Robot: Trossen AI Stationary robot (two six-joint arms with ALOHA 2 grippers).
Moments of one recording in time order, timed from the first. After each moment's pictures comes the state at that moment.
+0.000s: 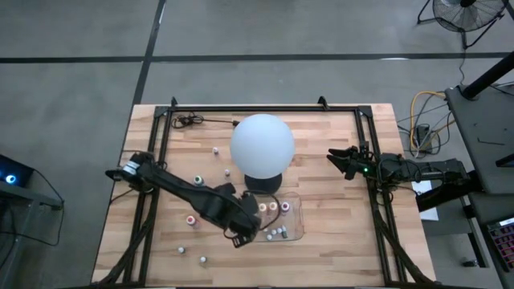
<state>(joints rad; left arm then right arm) -0.44 1.91 1.91 -1.33 -0.20 -0.82 0.08 0.03 0.05 -0.06 0.49 0.81</state>
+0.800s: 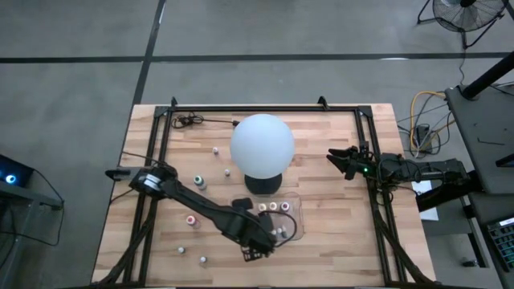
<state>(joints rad) -0.47 2.14 2.05 -1.27 -0.18 -0.69 0.08 0.03 0.05 -0.06 0.49 0.81</state>
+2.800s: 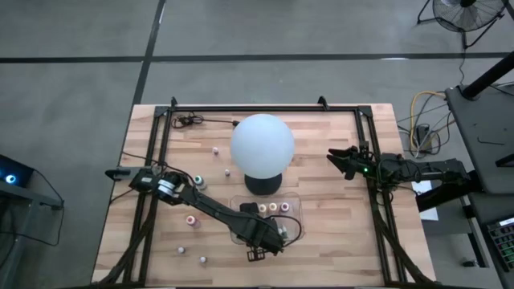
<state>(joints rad) -0.44 2.27 2.01 -1.18 -0.11 -0.60 0.08 0.03 0.05 -0.06 0.49 0.81</state>
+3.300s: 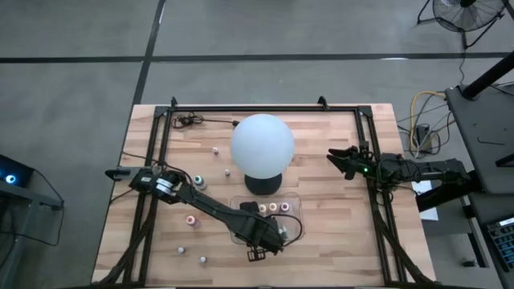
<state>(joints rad) -0.44 2.26 2.03 -1.20 -0.11 -0.60 0.08 0.03 0.05 -0.06 0.49 0.81</state>
